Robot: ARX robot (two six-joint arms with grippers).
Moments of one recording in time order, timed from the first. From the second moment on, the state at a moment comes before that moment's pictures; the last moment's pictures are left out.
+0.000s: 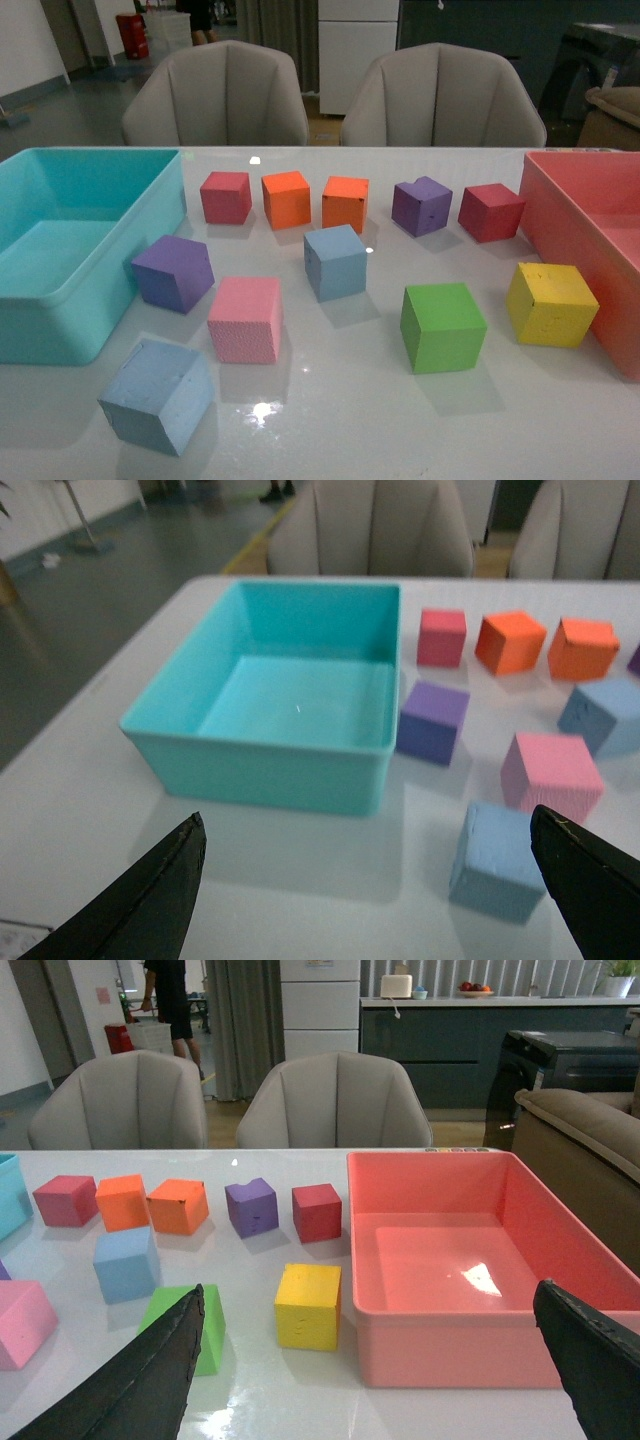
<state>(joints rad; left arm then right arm) -0.29 0.21 0.17 -0.18 -0.44 -0.07 0.00 0.00 0.01 0.00 0.00 0.00</state>
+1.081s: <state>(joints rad) -0.21 1.51 0.54 0.35 0.06 -0.07 0.00 0.00 0.01 0.00 0.00 0.00</state>
